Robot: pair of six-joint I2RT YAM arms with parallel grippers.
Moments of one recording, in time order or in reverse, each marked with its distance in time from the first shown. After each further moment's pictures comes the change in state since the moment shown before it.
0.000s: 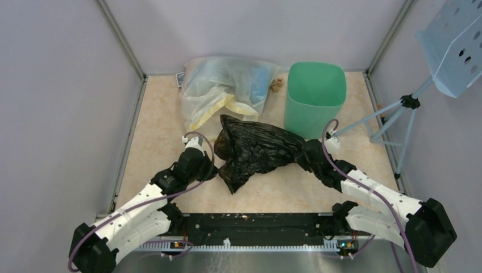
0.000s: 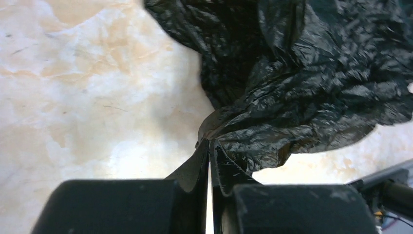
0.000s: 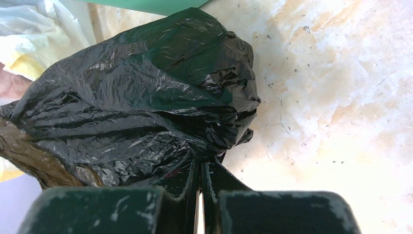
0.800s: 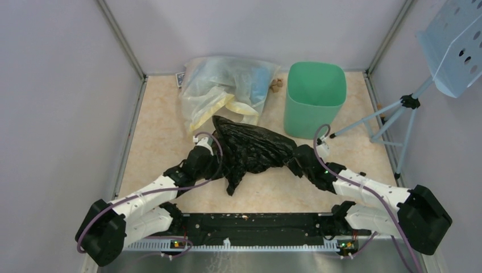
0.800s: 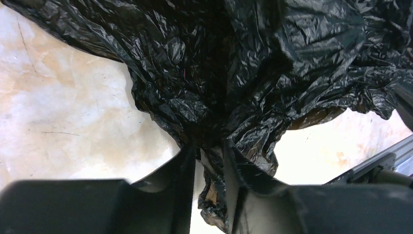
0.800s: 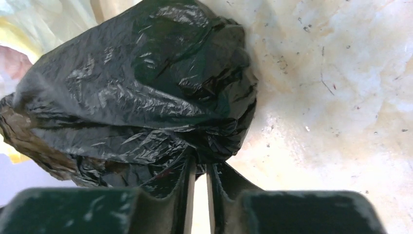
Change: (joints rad) left arm 0.000 0.193 -0.045 0.249 0.150 -0.022; right arm 0.108 0.097 -0.045 0.117 -0.056 0.186
